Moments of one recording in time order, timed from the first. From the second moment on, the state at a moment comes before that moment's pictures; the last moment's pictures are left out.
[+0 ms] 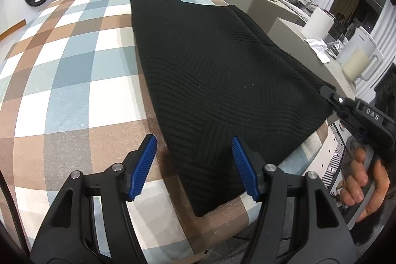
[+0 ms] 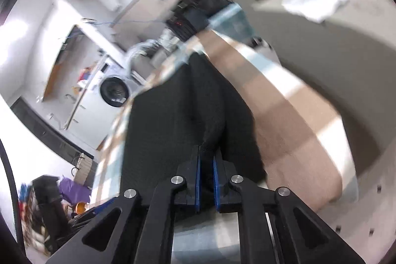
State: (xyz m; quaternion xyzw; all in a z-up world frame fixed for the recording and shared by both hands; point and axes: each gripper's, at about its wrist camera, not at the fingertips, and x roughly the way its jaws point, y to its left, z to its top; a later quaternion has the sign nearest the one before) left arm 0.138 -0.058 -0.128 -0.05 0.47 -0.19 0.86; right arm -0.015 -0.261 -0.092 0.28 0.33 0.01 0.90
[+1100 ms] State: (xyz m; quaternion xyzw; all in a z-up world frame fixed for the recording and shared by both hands) left arm 0.196 0.003 -0.139 -0.14 0.45 -0.10 0.88; right arm 0.087 -0.213 -0.135 0.24 0.42 0.05 0.88
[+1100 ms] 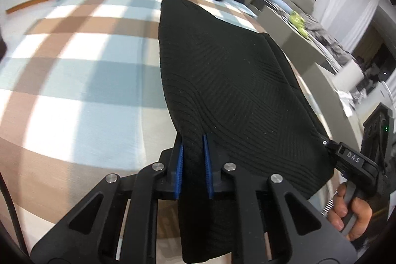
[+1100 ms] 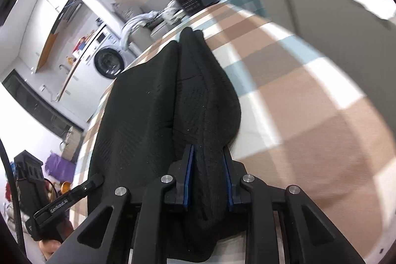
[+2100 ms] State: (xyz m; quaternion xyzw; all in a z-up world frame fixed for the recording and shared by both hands) left arm 0.174 0.083 -0.096 -0.12 0.39 -0.04 0.91; right arm 0.100 -0.152 -0.086 0.12 0.43 0.13 0.89
